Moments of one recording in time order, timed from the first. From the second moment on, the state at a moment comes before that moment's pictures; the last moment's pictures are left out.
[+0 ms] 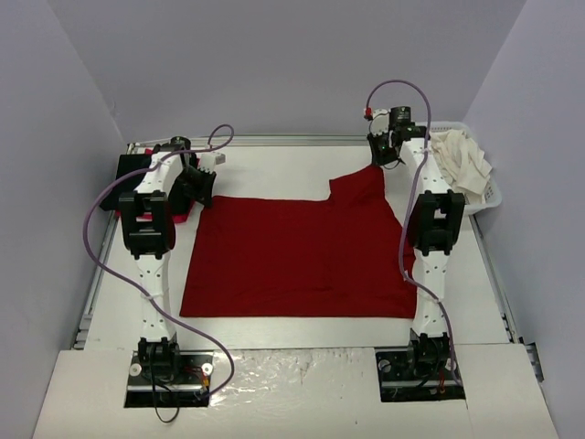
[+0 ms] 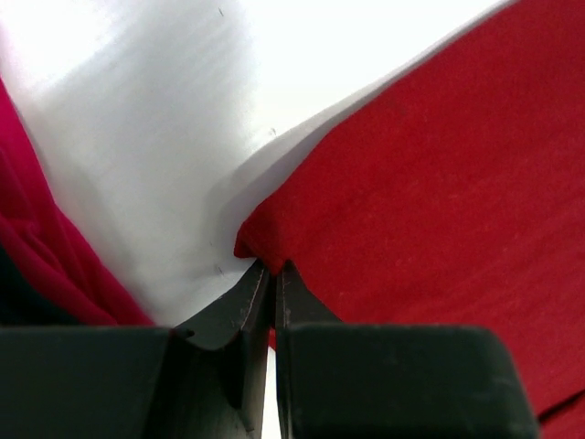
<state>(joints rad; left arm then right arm) 0.03 2.41 2.13 -1.04 0.47 0.49 0.04 2.48 2.33 -0.77 -0.21 -0.32</state>
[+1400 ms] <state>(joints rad) 0.03 1.79 1.43 -0.97 0.56 0.66 0.04 1.66 1.54 -0.90 -0.30 -0.37</state>
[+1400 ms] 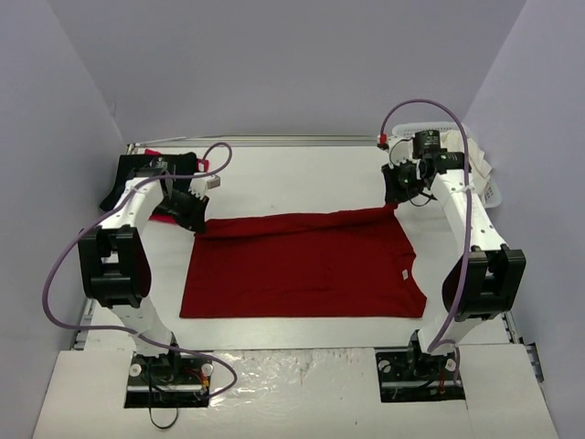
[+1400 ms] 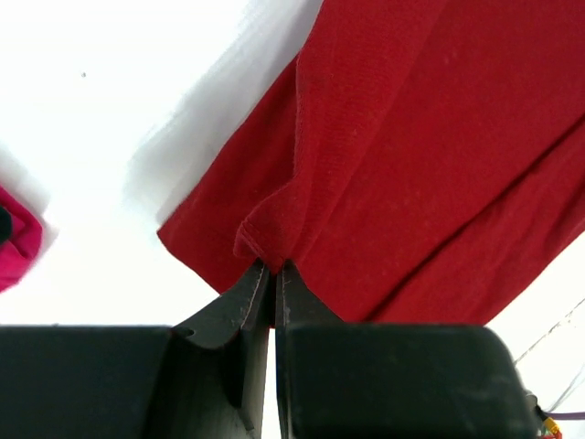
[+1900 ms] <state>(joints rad) 0.04 1.70 1.30 -0.98 0.56 0.73 0.10 1.54 1.44 -0.98 -0.30 -0.40</state>
